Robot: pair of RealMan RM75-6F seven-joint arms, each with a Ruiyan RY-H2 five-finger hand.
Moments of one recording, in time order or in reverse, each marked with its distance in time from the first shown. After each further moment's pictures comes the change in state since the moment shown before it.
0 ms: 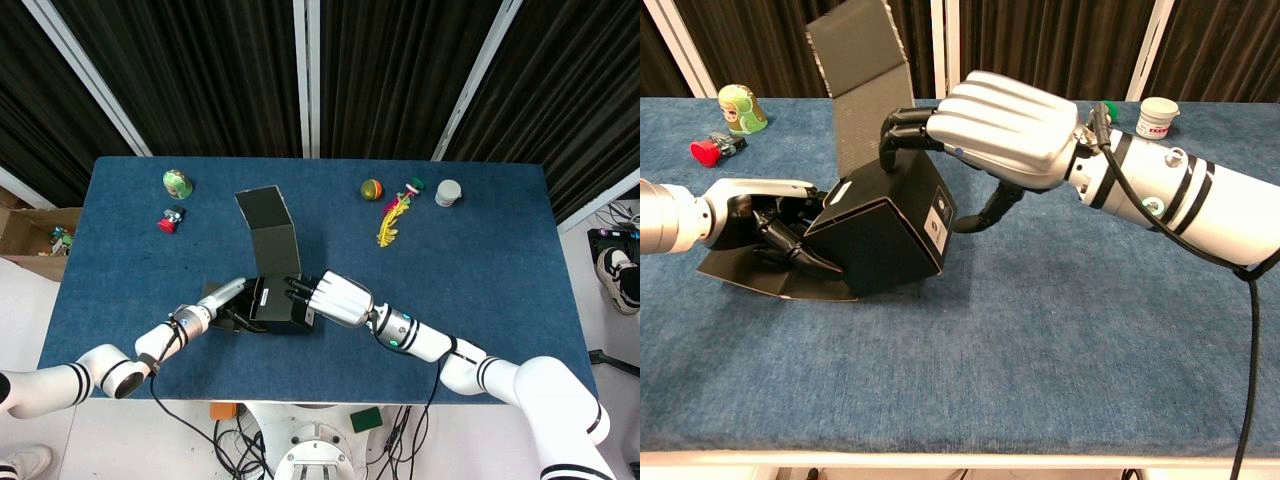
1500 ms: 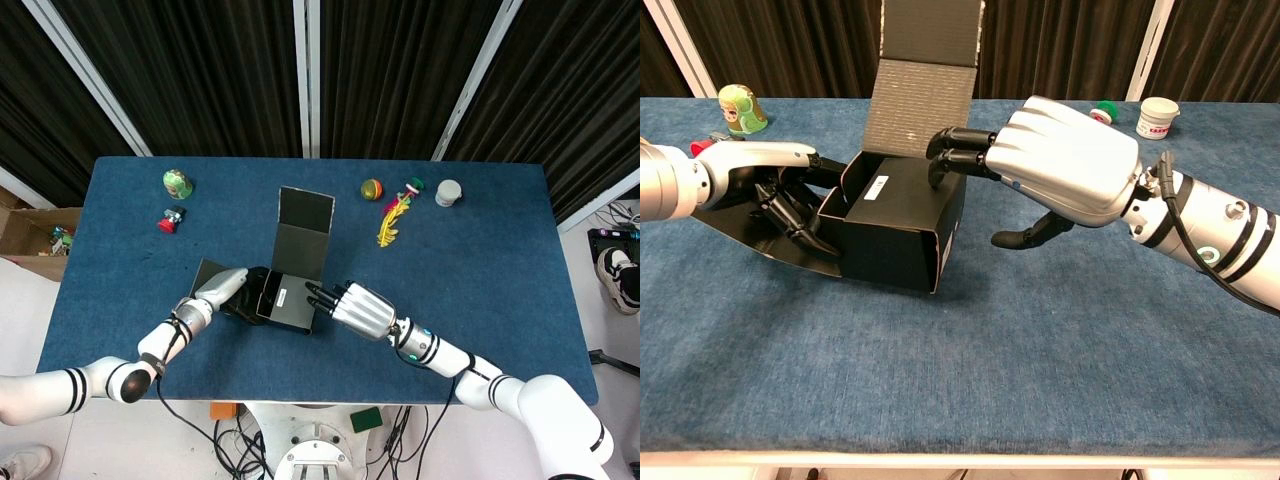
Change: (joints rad) left arm 0.010 0.055 -0.096 -0.197 -0.366 0.071 0.674; right arm -0.126 -0.060 -0.044 0.125 -0.022 0.141 -0.049
